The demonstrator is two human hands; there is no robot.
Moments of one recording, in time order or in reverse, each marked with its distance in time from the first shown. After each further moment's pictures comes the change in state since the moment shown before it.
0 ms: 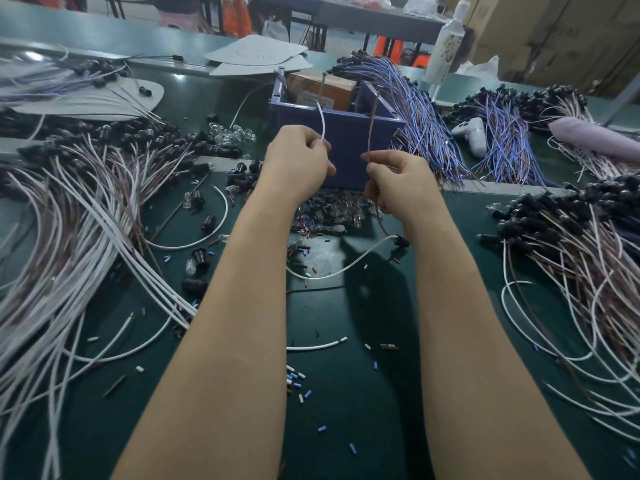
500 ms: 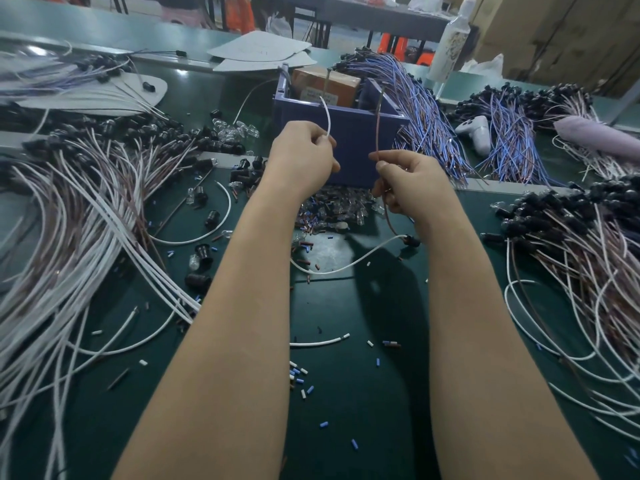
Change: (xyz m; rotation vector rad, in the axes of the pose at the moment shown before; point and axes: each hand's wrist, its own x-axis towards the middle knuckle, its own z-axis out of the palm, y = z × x) left_hand 0.000 0.000 0.001 0.036 -0.004 -0.002; right_hand 0.001 0.004 -0.008 0.068 -0.053 0.049
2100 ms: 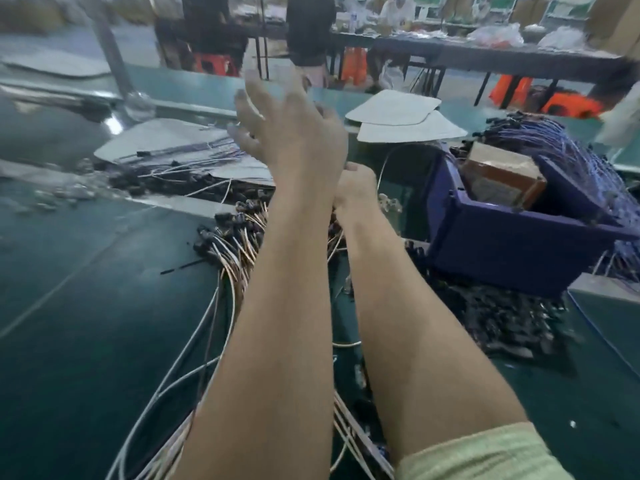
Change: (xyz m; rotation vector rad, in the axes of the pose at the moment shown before) left_hand 0.078 -0.015 -0.171 0.513 0.664 -0.194; right_hand 0.083 -0.107 0.264 0.369 -0.173 0.158
